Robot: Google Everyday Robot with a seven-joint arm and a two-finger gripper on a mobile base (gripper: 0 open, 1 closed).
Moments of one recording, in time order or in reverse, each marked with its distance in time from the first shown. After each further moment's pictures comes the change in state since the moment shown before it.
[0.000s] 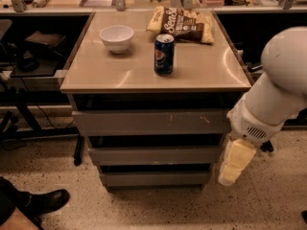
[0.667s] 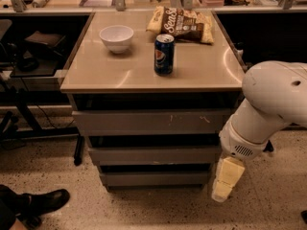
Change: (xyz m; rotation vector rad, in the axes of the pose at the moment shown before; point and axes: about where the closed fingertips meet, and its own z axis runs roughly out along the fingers) arm 0.011 0.022 0.058 -0.098 0.033 0.011
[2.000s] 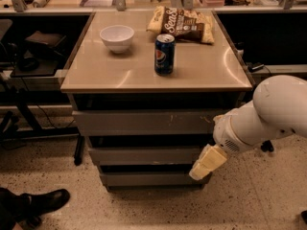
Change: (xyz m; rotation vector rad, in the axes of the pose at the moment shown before) arm -0.047 -0.038 0.000 0.184 -0.291 0.123
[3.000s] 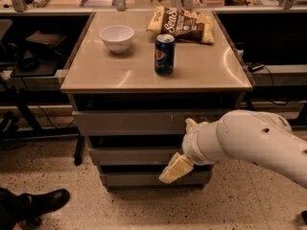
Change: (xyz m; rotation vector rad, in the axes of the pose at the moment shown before) arm -0.052 0.028 0.056 0.097 -0.151 -0.096
